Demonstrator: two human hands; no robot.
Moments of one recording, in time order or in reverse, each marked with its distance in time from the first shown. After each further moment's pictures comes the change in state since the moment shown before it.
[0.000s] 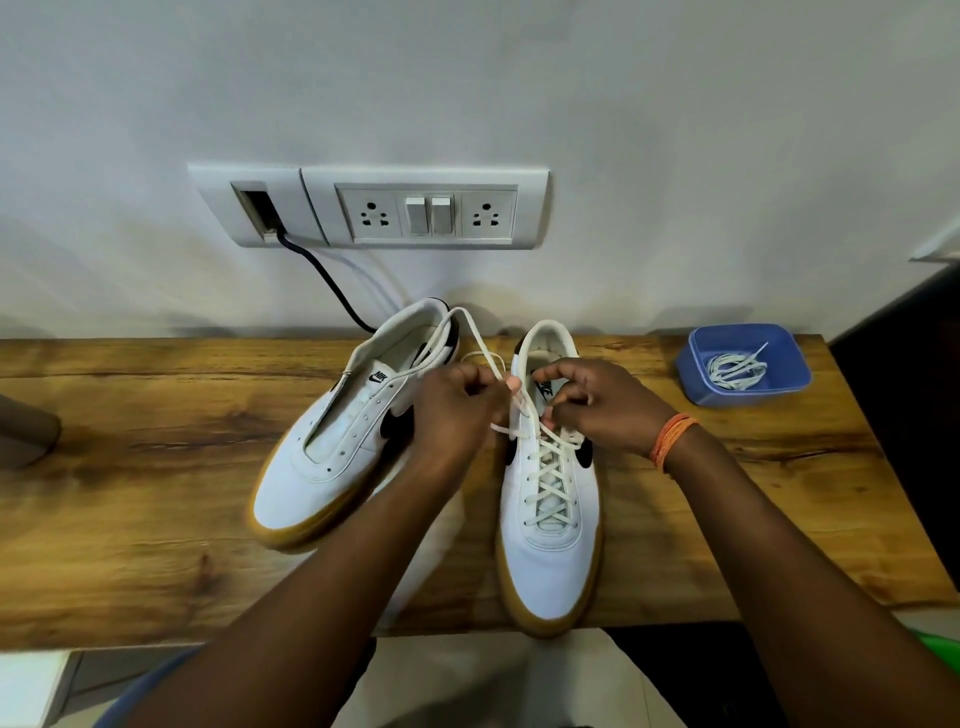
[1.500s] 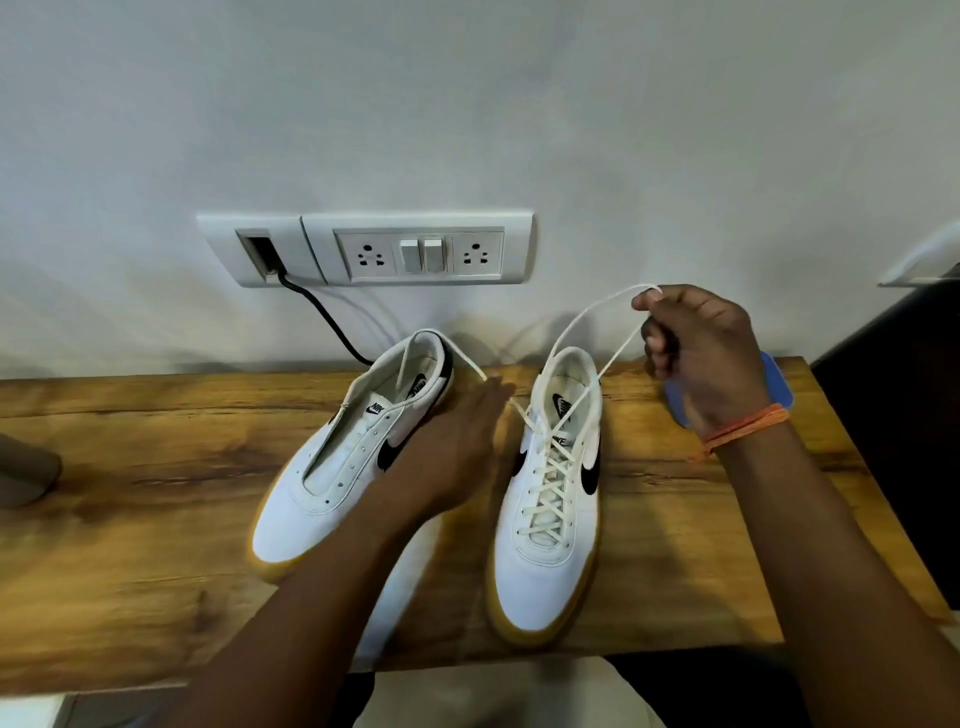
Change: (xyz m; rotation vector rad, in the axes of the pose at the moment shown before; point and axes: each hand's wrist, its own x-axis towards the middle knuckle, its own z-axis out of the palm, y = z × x) left_hand 0.011 0.003 -0.021 0.999 -0.407 0.467; right_hand -0.025 -0.026 -0.071 0.770 0.604 -0.114
